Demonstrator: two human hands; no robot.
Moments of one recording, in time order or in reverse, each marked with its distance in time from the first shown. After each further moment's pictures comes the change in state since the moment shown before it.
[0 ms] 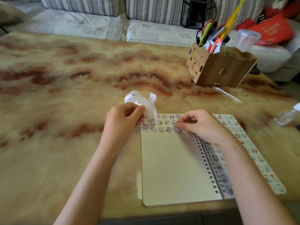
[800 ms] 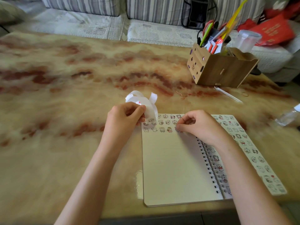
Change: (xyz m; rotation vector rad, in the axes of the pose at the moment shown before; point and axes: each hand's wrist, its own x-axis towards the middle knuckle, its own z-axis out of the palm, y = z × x) left_hand 0.001 -0.001 -0.001 0.003 -0.001 -0.003; right_hand 0.004 0.005 0.006 -0.091 0.045 -0.017
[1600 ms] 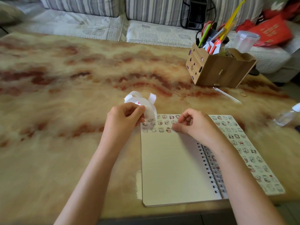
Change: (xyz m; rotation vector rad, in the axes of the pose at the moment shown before) left_hand 0.000 0.000 0.001 -0.010 -0.004 0.004; right_hand 0.003 0.006 0.005 -0.106 0.094 -0.059
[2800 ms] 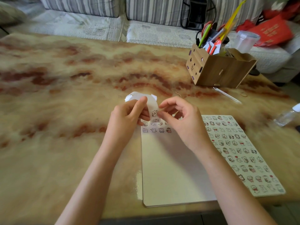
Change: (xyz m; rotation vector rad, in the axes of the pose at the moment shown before) left_hand 0.005 0.001 0.005 -0.151 -0.061 0.093; right_hand -0.011 -0.039 0.021 0.448 0.148 -0.389
